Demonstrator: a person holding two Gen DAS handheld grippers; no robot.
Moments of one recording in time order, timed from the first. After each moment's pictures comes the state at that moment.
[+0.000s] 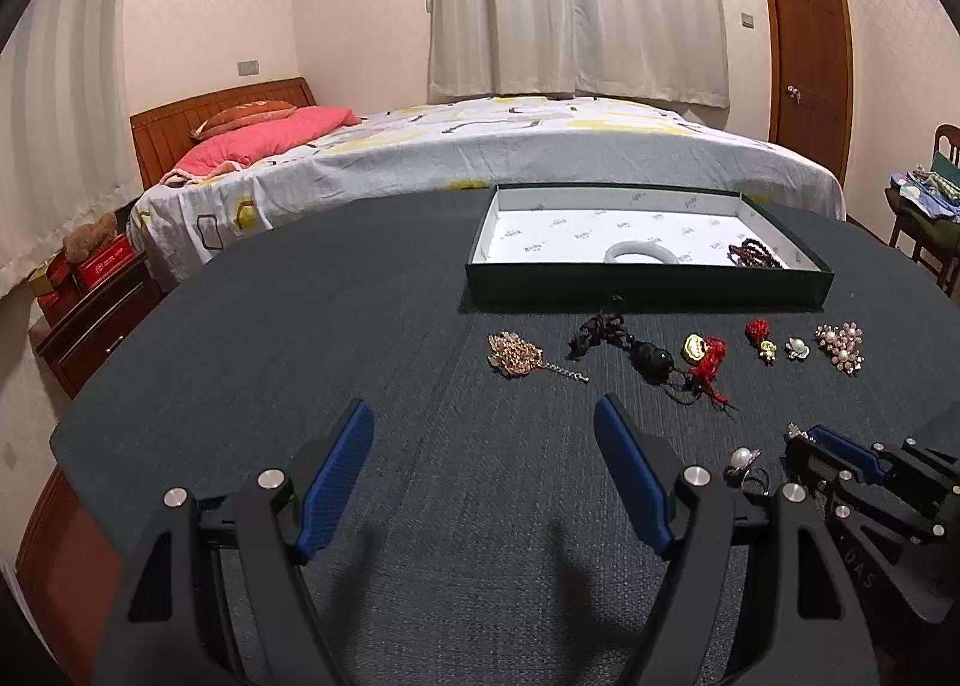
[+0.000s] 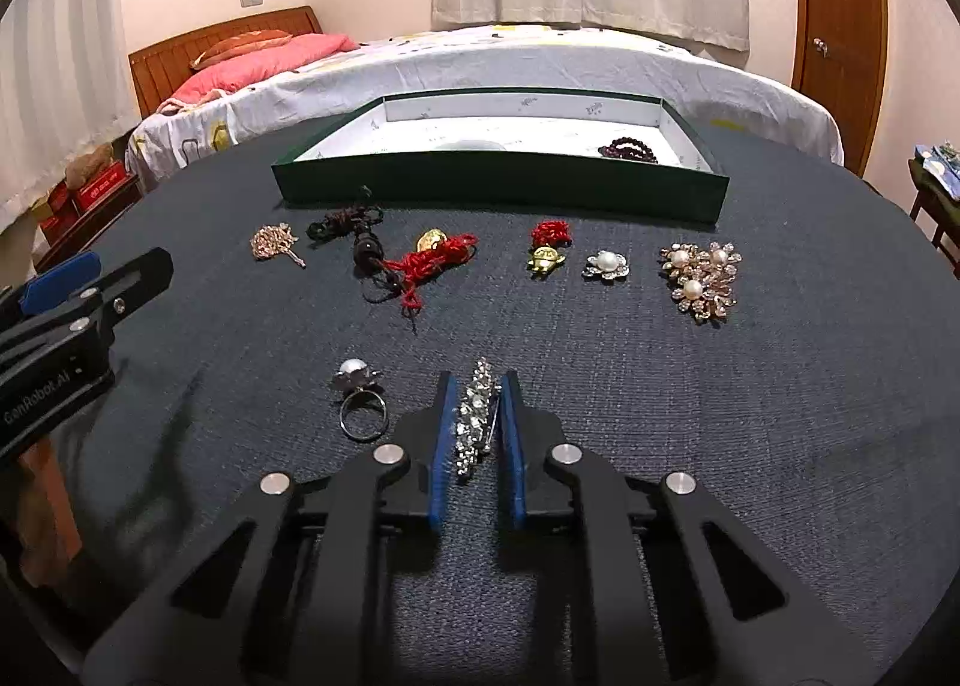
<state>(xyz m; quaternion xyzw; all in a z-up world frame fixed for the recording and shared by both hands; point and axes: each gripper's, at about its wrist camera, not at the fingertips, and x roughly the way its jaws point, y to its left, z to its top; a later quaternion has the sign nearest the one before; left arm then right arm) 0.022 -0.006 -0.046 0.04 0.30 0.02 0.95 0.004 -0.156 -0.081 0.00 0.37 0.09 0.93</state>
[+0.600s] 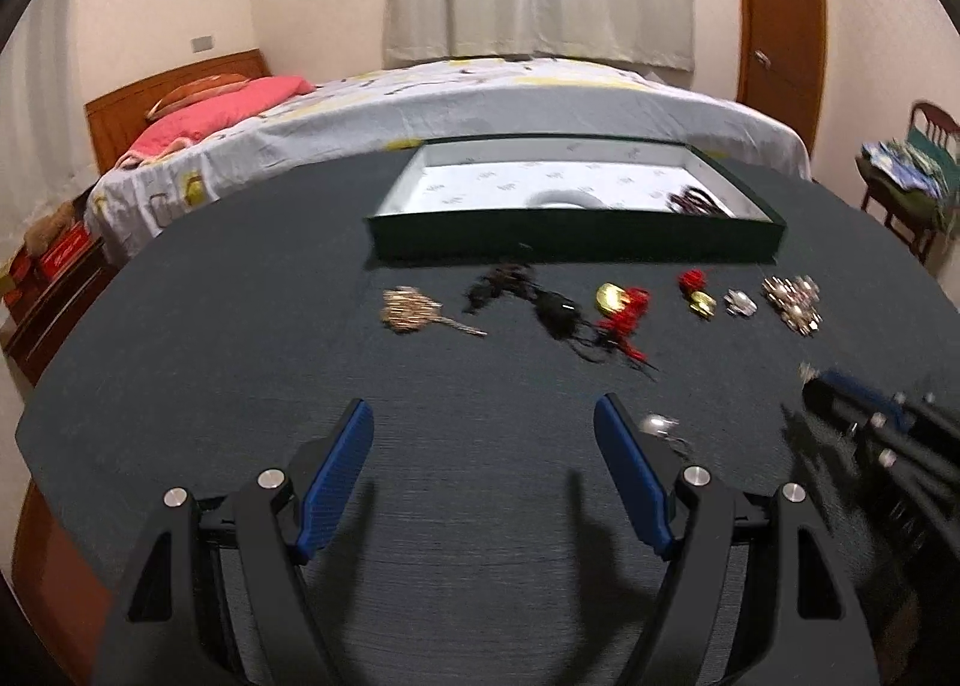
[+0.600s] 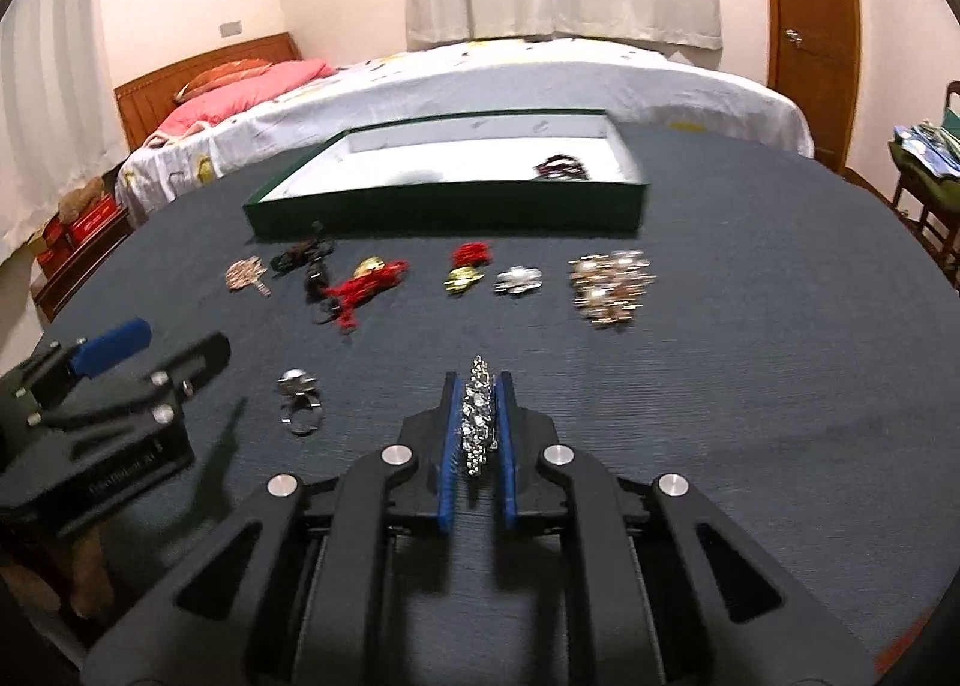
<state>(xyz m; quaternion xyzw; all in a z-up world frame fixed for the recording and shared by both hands) 0.022 -0.050 -0.062 0.05 0.35 -0.03 0.94 -0.009 -0.207 -0.065 0.03 0.35 0.07 0.93</state>
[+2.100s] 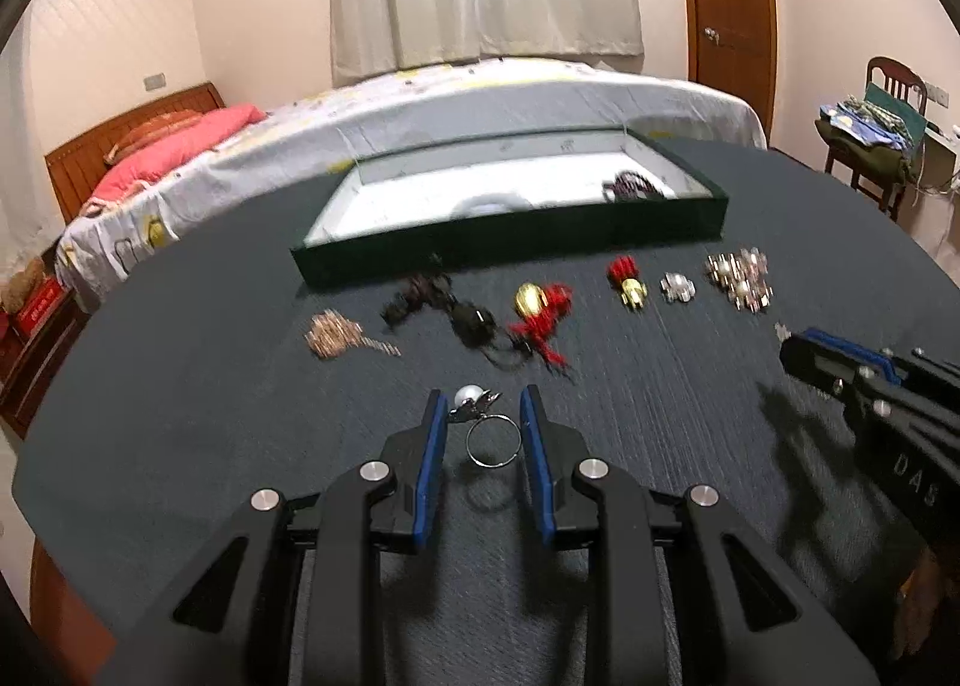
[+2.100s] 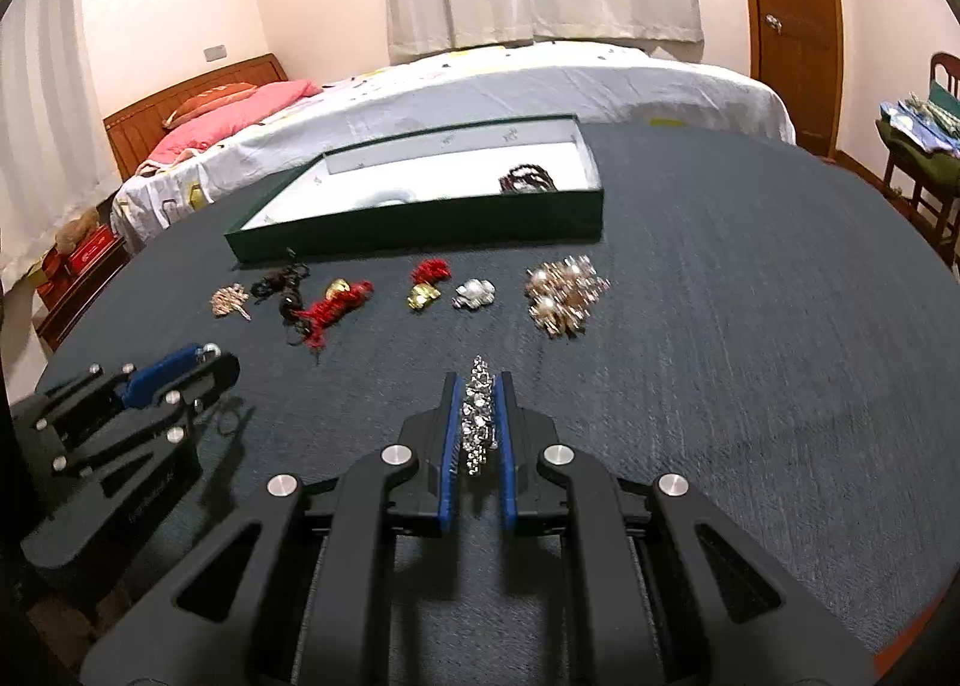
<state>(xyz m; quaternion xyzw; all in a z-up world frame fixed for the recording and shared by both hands) 0.022 -0.078 -0.056 0.09 0.33 -0.06 0.94 -0.006 -0.224 -0.059 0.06 0.34 0.07 0.94</state>
